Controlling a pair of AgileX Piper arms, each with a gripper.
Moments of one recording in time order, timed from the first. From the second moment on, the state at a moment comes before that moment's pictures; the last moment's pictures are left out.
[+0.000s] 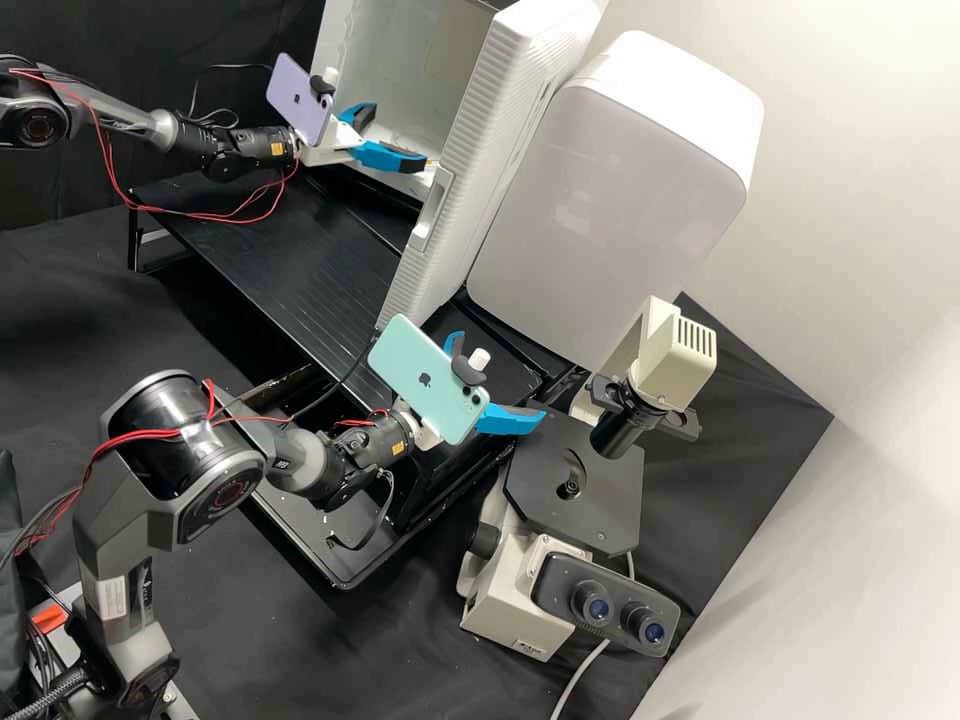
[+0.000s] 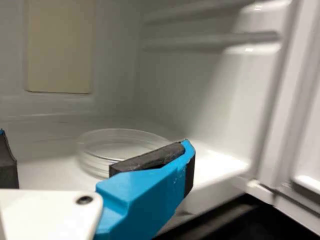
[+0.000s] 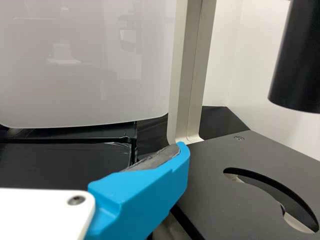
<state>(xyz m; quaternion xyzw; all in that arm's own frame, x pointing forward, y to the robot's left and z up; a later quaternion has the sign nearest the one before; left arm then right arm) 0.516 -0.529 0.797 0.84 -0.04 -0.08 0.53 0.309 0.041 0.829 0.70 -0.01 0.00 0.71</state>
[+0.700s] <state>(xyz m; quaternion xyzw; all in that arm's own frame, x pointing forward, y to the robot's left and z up) 0.517 -0.534 0.794 0.85 -0.04 -0.09 0.52 0.309 0.041 0.829 0.70 -0.01 0.00 0.71</state>
